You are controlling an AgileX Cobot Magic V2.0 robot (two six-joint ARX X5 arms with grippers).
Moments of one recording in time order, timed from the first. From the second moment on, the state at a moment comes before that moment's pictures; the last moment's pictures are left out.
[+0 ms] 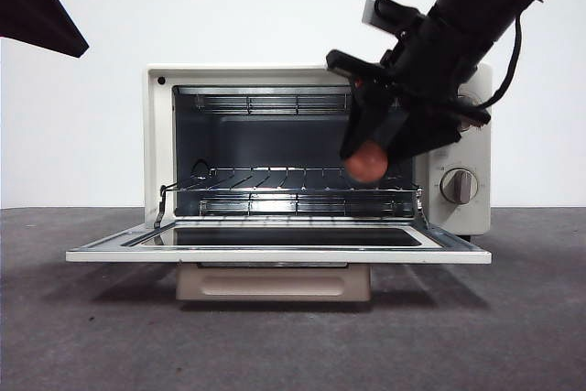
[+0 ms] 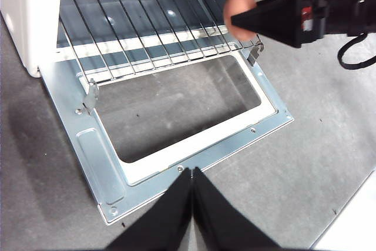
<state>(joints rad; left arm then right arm) -0.26 0.91 0.79 -0.54 0.53 -0.12 0.49 1.58 1.02 -0.13 -0.12 0.31</state>
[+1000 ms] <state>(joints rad) -0.26 0.91 0.79 -0.52 0.53 -0.12 0.49 1.55 1.02 -0.12 -0.11 0.31</state>
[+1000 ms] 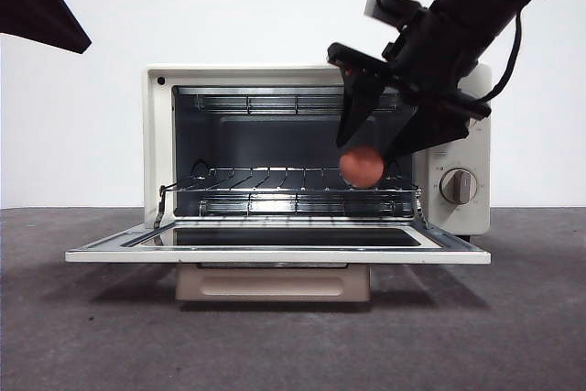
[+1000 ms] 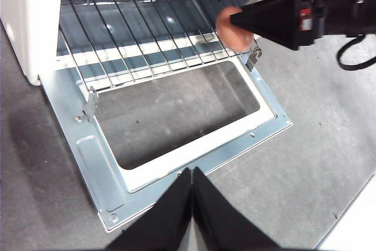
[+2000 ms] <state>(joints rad) -0.10 1.42 0.79 -0.24 0.60 -0.14 0.56 0.80 1.02 -0.58 -0.08 0.28</state>
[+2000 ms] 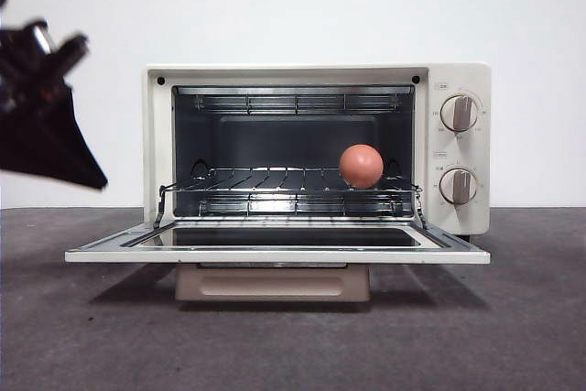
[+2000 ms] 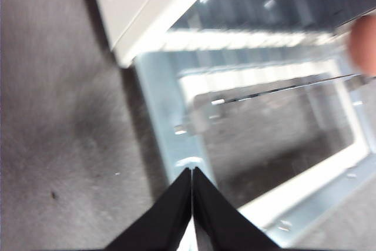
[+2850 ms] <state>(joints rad) -0.14 1.71 0.79 -0.13 0.67 -0.14 0.56 0.74 1.02 -0.62 -0.07 0.27</state>
